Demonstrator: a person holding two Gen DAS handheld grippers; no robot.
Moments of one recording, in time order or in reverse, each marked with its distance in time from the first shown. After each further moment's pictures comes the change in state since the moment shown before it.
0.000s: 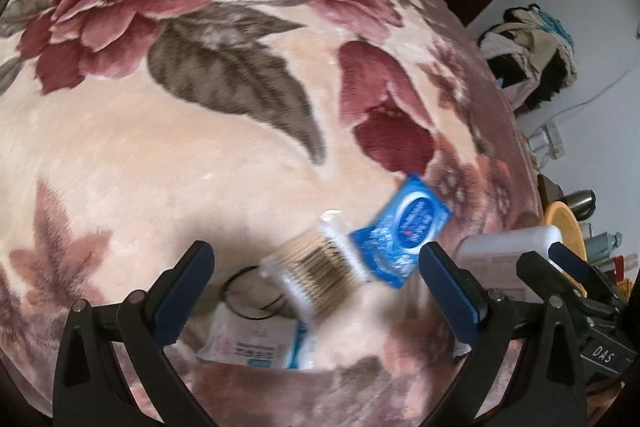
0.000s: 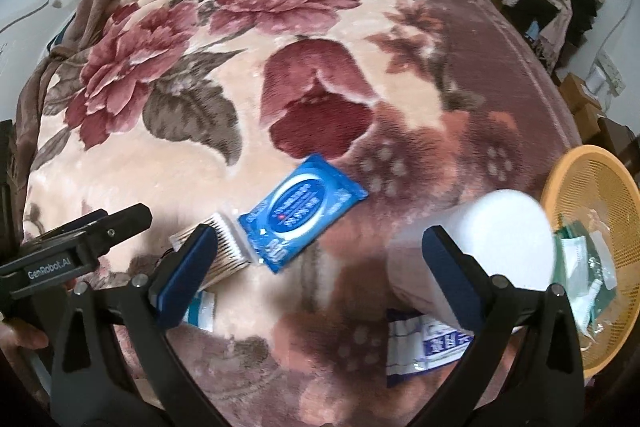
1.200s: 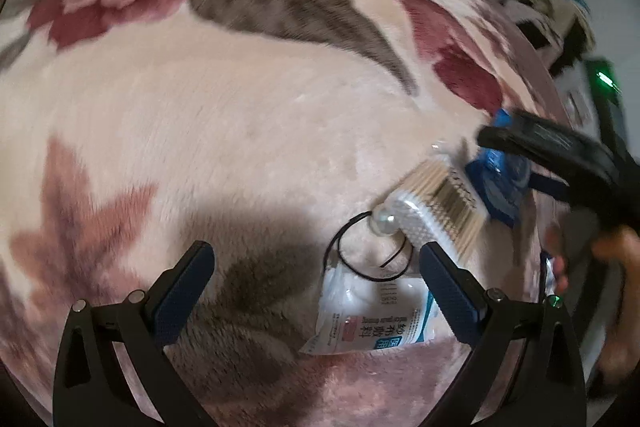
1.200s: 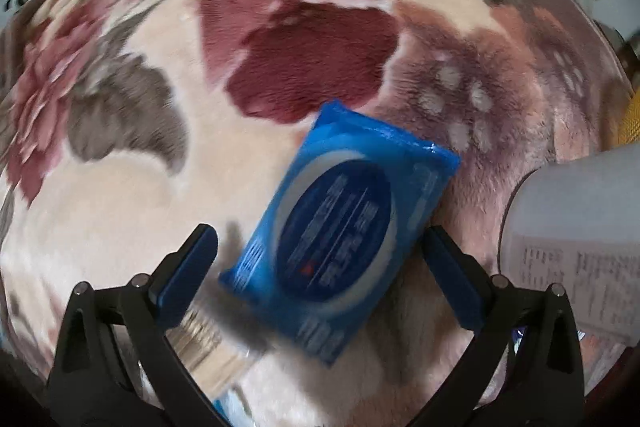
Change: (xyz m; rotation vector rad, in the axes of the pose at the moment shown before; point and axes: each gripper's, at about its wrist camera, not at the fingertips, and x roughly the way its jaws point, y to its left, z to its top) left arm 0.038 0.064 -0.042 0.105 0.057 0.082; right arm 0.141 0.012 0.007 0.306 0.196 -0.090
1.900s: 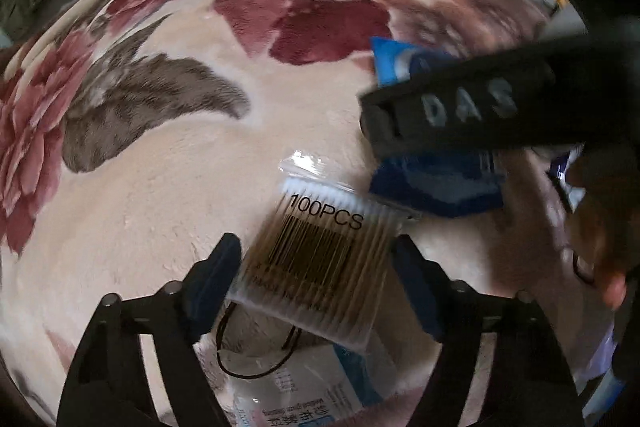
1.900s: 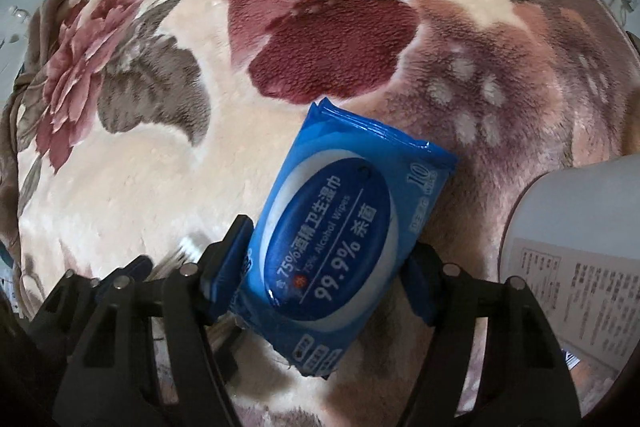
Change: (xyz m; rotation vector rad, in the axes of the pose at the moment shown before) left arm 0.046 -0.118 0.015 0.527 0.010 0.044; right arm -0.014 -0.021 -0.013 -0.112 0.017 0.151
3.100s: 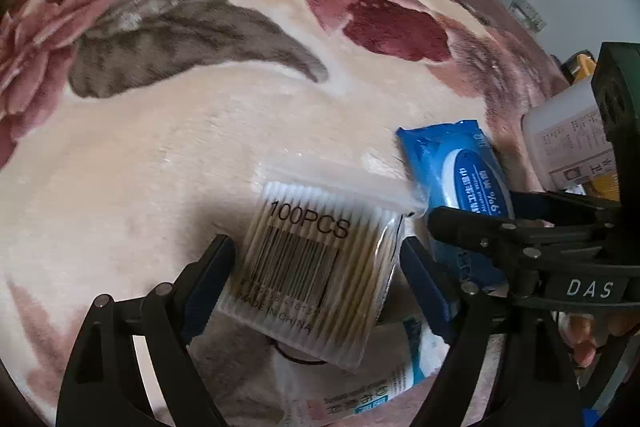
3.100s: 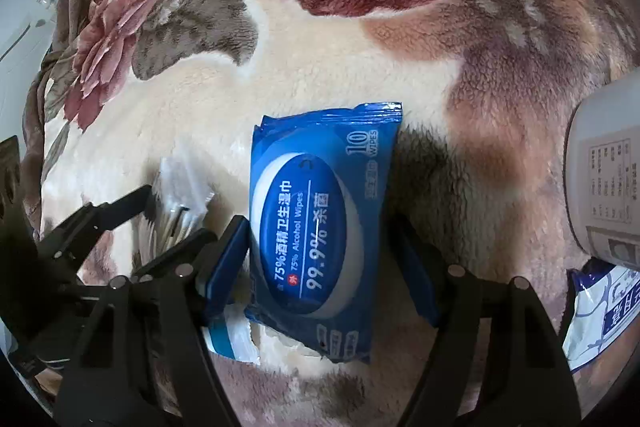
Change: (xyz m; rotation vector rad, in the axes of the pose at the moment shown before) left arm 0.007 0.064 -0.027 -0.192 0.021 -0.132; right arm 0.012 0.012 -0.047 -0.016 0.054 0.114
